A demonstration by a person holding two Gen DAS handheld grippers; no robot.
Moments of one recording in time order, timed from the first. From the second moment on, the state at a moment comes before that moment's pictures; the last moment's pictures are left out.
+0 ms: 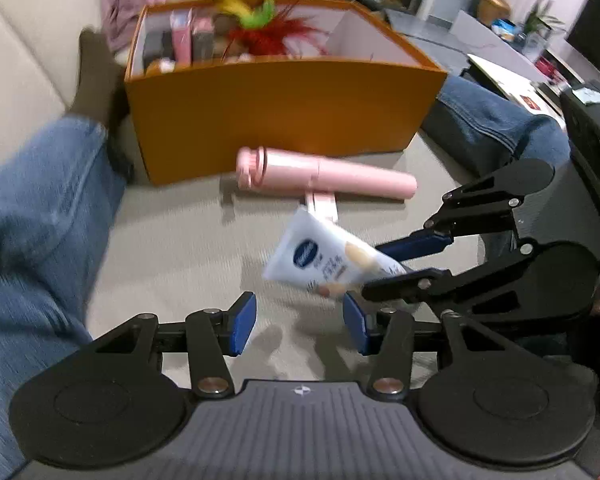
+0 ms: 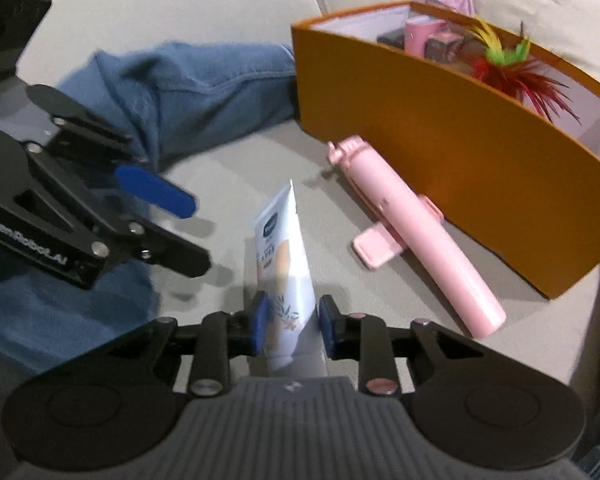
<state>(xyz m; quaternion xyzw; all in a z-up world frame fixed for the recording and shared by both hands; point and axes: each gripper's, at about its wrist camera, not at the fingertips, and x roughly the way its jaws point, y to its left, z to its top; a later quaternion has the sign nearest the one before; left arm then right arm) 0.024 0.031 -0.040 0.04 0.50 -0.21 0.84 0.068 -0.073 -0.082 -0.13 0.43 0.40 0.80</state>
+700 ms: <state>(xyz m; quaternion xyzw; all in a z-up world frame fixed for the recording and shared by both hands) 0.049 0.023 -0.047 0.11 0.48 -0.34 0.80 0.067 -0.087 -0.076 -0.11 0.39 0.50 0.77</state>
